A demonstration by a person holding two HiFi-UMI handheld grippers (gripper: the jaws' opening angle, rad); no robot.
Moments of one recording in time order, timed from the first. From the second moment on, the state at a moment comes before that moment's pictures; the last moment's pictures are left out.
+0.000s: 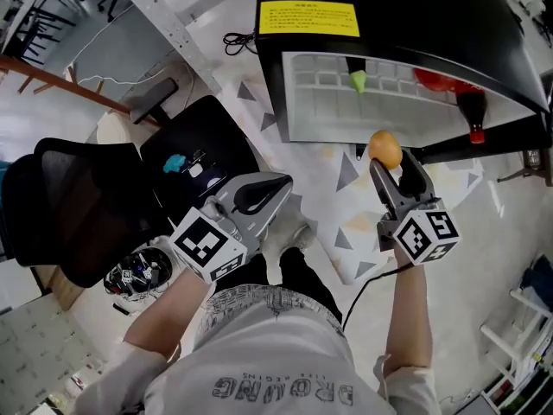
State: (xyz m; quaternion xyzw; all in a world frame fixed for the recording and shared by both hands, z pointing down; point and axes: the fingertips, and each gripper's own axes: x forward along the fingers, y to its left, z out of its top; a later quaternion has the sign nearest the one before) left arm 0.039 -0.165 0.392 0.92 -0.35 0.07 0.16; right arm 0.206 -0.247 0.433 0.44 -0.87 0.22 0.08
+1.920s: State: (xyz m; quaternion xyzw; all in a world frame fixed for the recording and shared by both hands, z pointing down) left arm 0.047 -0.176 0.419 0.89 -0.41 0.09 0.18; right arm 0.180 -0.340 0.576 0.31 -0.87 -0.02 0.38
